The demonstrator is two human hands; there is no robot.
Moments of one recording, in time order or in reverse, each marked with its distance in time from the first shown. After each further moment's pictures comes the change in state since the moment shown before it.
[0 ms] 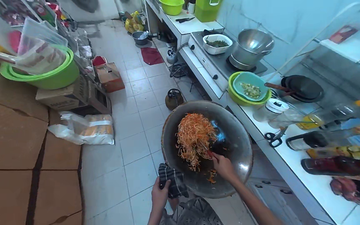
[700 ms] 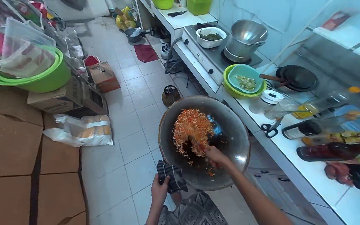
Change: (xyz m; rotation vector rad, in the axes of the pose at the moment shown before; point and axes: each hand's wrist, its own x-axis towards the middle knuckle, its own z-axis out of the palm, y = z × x) left_hand -0.001 0.002 -0.001 0.035 -0.016 -0.018; right_hand 0.017 -0.030 -0.007 0.259 -0.312 0.133
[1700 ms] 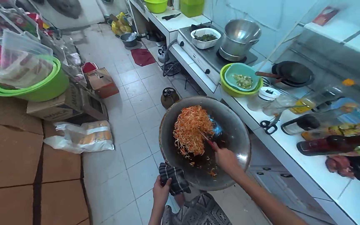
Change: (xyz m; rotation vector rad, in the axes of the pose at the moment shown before) left_hand 0.008 0.001 -0.004 0.019 -0.048 0.000; right_hand -0.044 0.012 -0.001 -0.647 0.384 -0.036
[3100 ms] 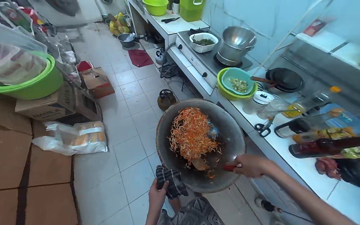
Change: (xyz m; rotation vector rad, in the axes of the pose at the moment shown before) left_hand -0.004 -0.004 -0.001 0.021 -0.008 0.019; right_hand -0.057 0.054 -0.106 -0.081 -0.601 -0.149
